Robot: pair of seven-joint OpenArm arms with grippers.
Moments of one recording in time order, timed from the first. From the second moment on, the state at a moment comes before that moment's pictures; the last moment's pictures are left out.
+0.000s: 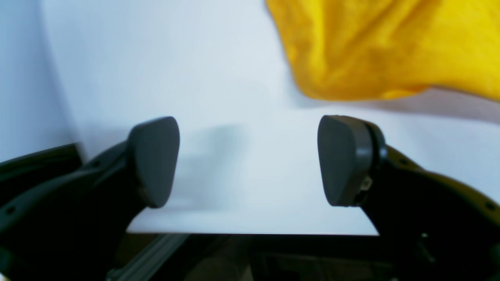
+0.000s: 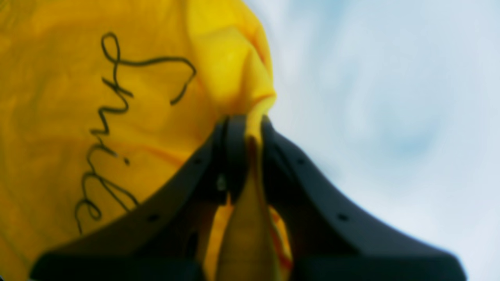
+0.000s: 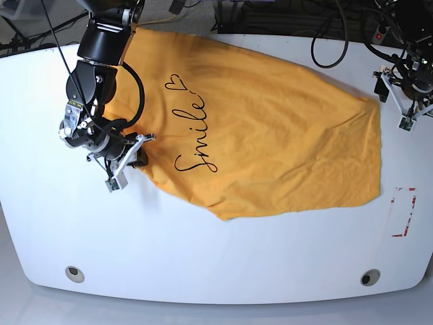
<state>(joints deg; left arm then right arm) 15.8 -17.4 -35.6 109.9 -8.0 -43.0 63.7 7.0 6.3 18.9 86.2 19.5 36.0 -62.1</state>
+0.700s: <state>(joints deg) 12.1 -17.1 -33.3 109.5 -8.2 -43.0 64.0 7.5 10.9 22.1 85.7 29.4 35.9 -63.1</state>
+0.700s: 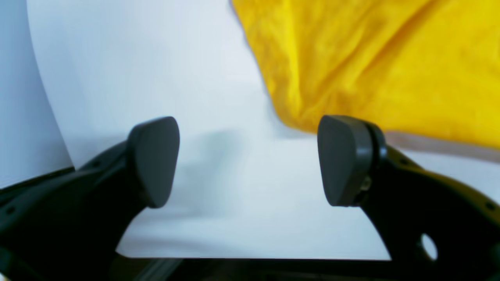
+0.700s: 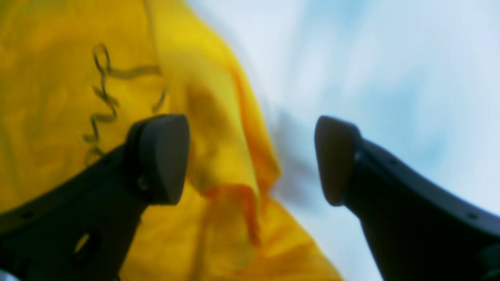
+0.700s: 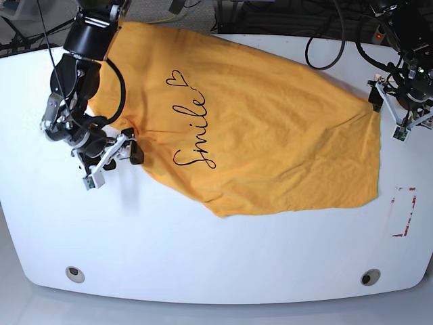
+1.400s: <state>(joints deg) 12.2 -17.1 -33.1 109.5 -8.0 -43.0 63.8 19.0 13.7 11.3 58.6 31.8 35.5 -49.6</state>
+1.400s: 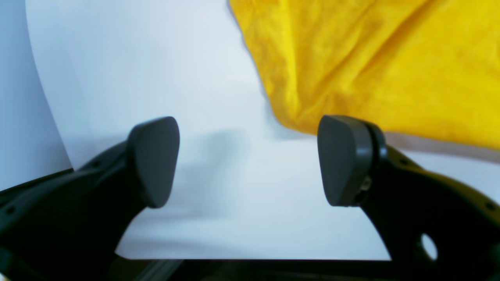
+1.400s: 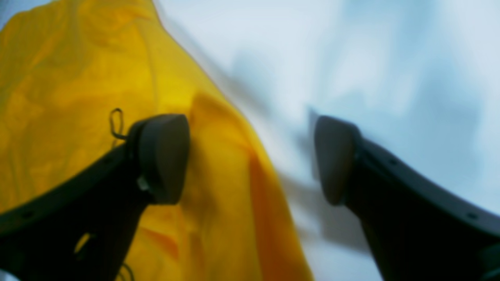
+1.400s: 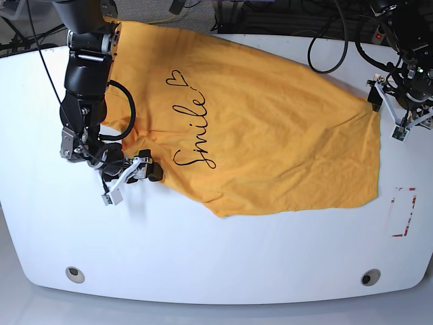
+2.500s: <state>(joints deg) 2.2 -16.0 -39.8 102.0 -7.4 -43.0 64.3 7.6 15.2 8.8 70.4 32.1 35.4 -50.7</state>
